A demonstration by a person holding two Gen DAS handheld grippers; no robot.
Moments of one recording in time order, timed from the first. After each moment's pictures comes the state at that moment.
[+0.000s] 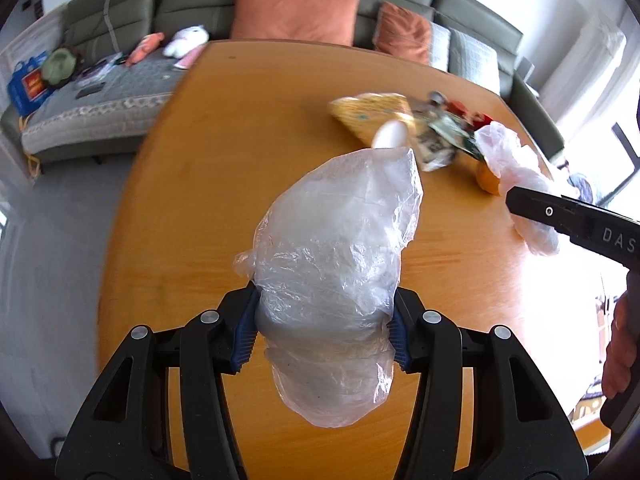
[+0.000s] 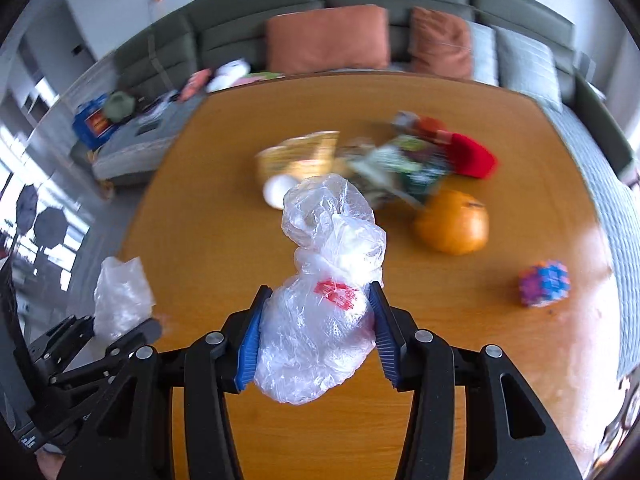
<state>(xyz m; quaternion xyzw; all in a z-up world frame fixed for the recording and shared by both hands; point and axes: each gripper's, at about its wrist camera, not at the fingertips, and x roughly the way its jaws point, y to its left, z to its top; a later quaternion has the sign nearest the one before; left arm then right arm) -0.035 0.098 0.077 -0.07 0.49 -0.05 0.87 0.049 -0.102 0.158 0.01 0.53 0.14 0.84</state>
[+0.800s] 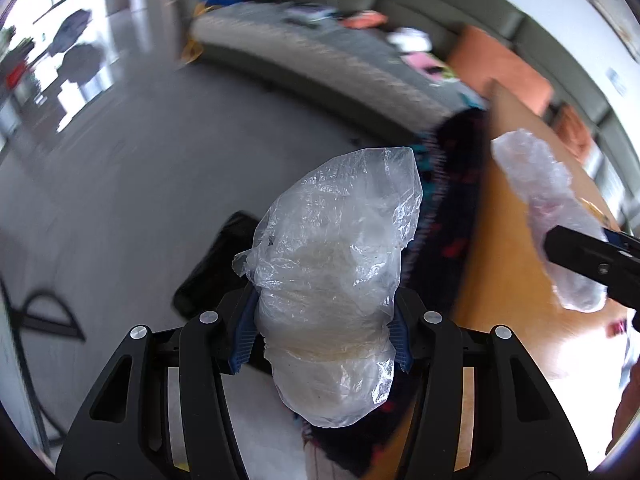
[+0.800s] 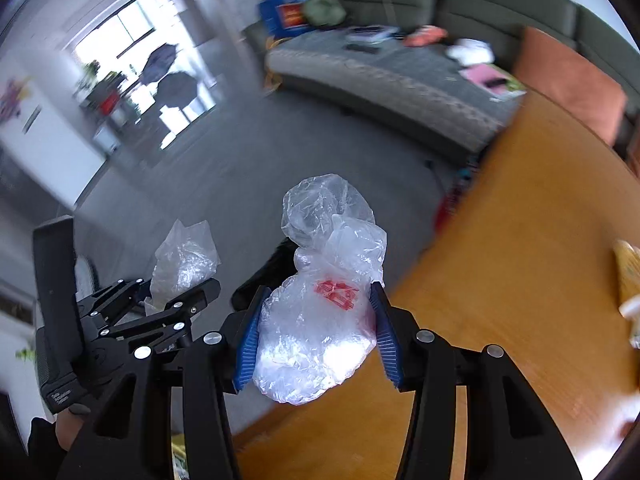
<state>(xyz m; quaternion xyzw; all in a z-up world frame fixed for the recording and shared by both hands) -0.190 0.379 0.037 -0.23 0.48 0.22 0.82 -0.035 0.243 0.146 -0.14 0.52 0.43 0.72</state>
